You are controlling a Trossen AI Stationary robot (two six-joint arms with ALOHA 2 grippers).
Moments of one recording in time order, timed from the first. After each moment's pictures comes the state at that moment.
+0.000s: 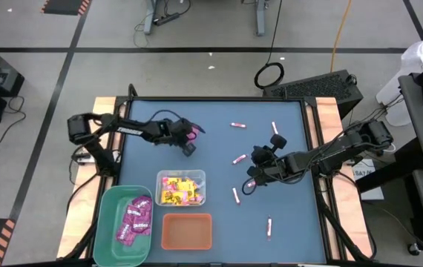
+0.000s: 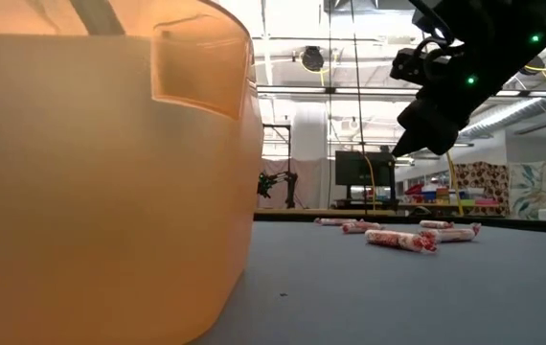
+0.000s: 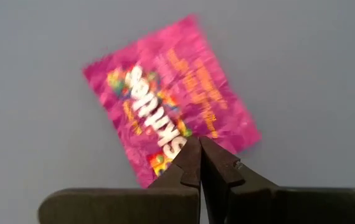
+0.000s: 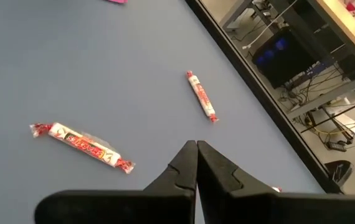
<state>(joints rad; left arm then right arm) 0.34 1.66 0.78 -0.18 -0.17 -0.31 0.26 1.41 0.74 -0.50 0.94 0.53</state>
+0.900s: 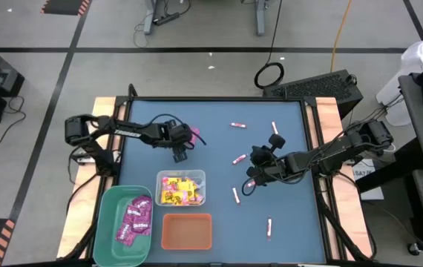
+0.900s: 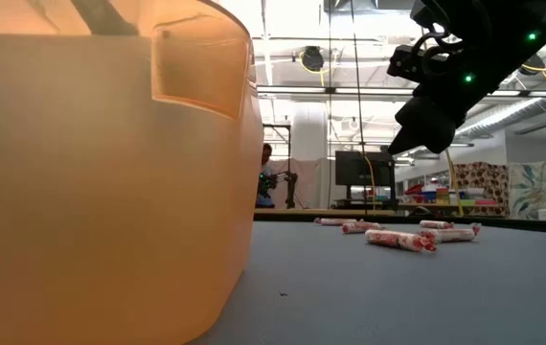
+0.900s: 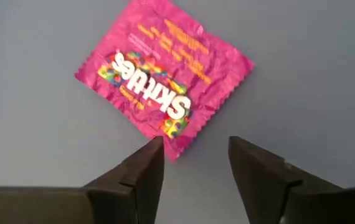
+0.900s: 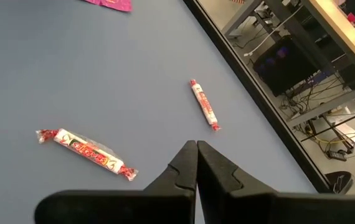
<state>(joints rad) 0.28 1.63 0.80 -0.35 -0.25 0.04 0.26 1.41 0.74 -0.45 0.94 0.47</state>
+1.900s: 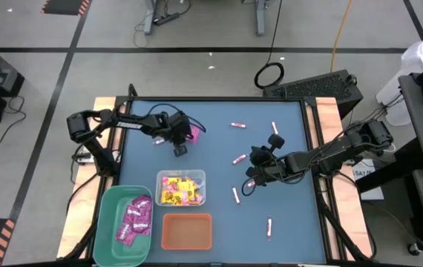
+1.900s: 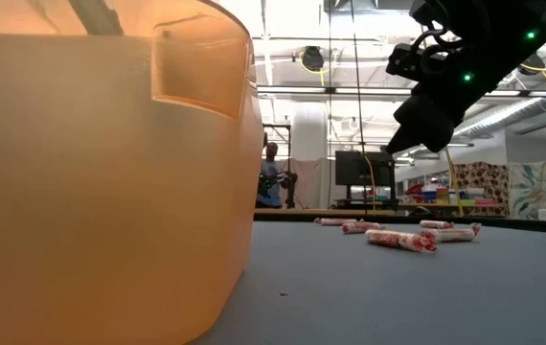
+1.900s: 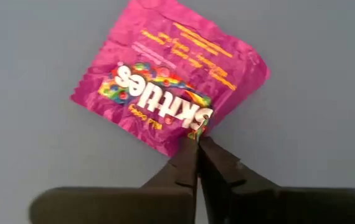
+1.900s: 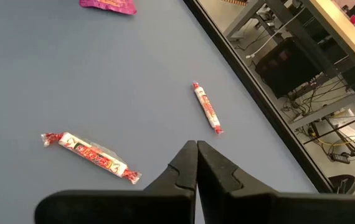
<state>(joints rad) 0.45 1.68 0.81 -0.28 0.01 0.14 0.26 1.41 0.74 -0.43 0.94 0.46</state>
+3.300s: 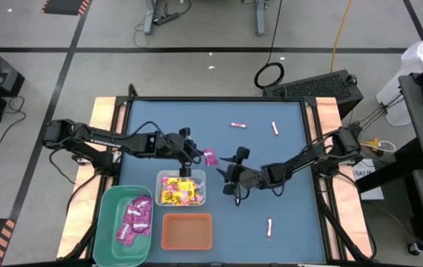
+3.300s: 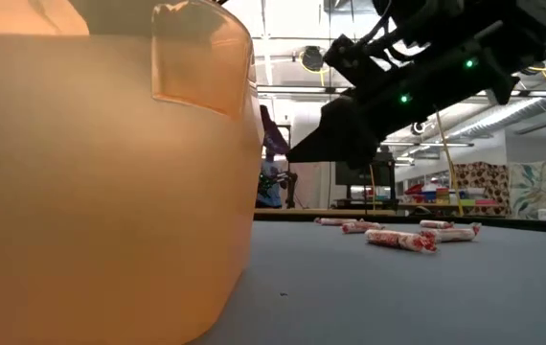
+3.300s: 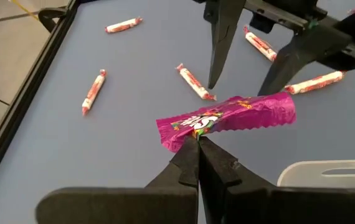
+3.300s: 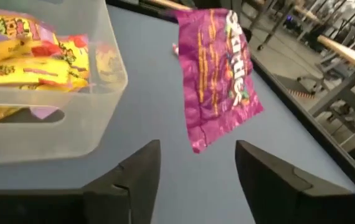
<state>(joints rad) 0.02 1.39 0.80 -0.02 -0.12 0.16 0.25 1.78 0.74 0.59 0.71 -0.06</state>
